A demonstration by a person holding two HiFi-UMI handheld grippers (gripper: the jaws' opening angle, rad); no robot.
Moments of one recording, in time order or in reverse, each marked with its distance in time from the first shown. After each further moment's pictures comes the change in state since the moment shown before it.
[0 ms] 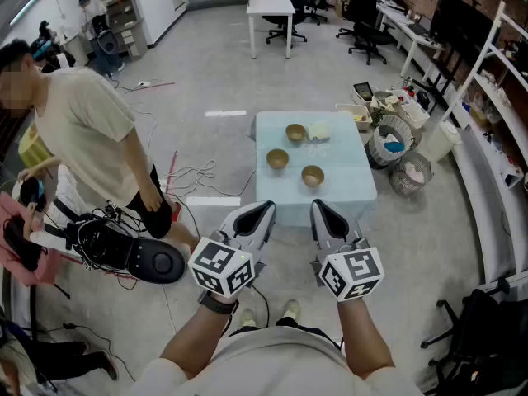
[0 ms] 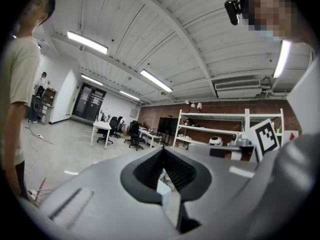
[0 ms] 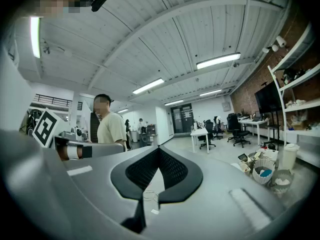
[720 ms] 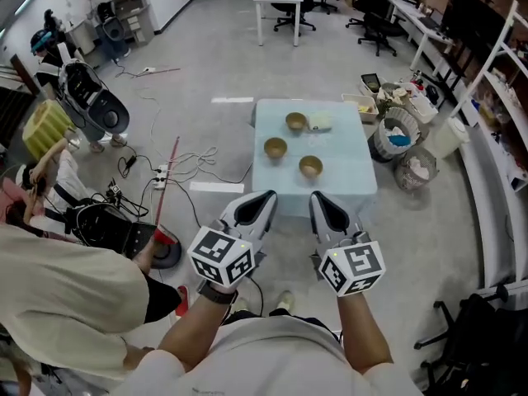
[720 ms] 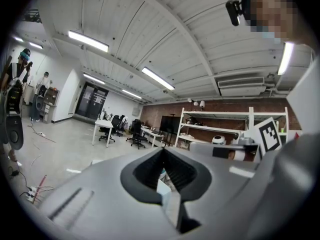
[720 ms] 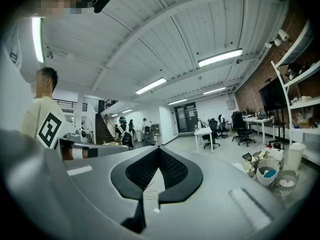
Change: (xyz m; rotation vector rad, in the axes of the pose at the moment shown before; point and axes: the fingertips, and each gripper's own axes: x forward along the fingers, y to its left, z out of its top) left arm 0.038 -0.020 -0.015 -0.005 0.010 0.031; right arm -0.009 -0.036 -0.002 0.004 0.001 0.059
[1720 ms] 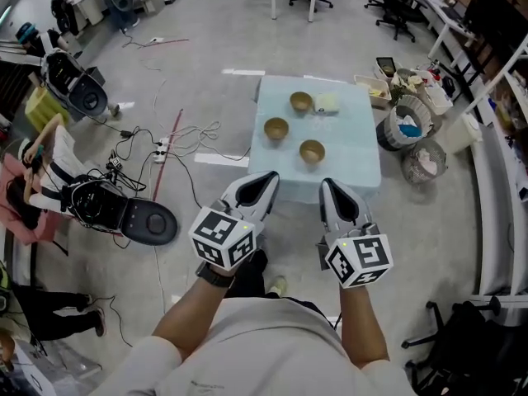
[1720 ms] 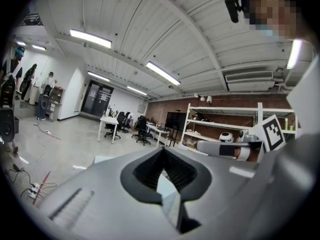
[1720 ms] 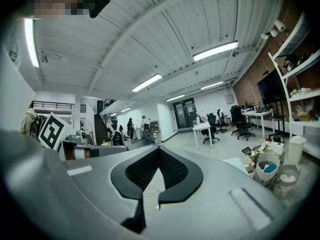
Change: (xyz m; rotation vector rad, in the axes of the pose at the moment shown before) left arm 0.059 0.025 -0.030 -0.014 0.042 0.069; right arm 0.023 -0.066 -0.027 0.046 0.046 0.001
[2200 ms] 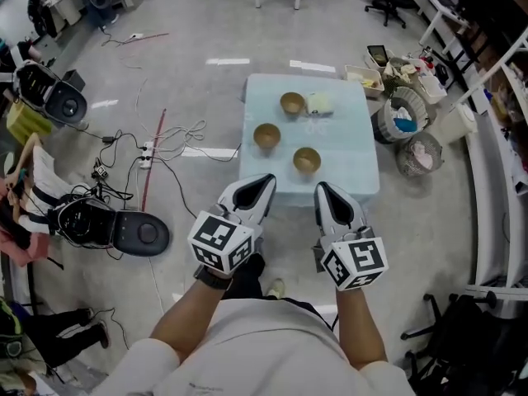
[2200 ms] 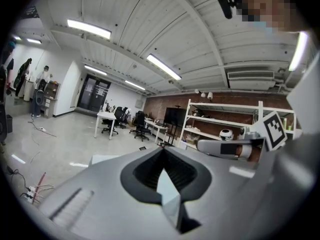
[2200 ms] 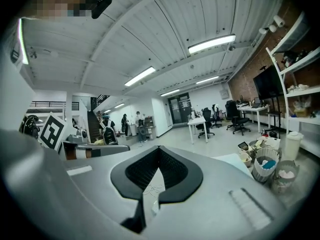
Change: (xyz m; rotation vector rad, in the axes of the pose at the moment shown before) left arm 0.077 0.074 -0.009 -0.001 0.054 -0.045; right arm 0.089 -0.043 -0.020 0.022 0.051 -0.061
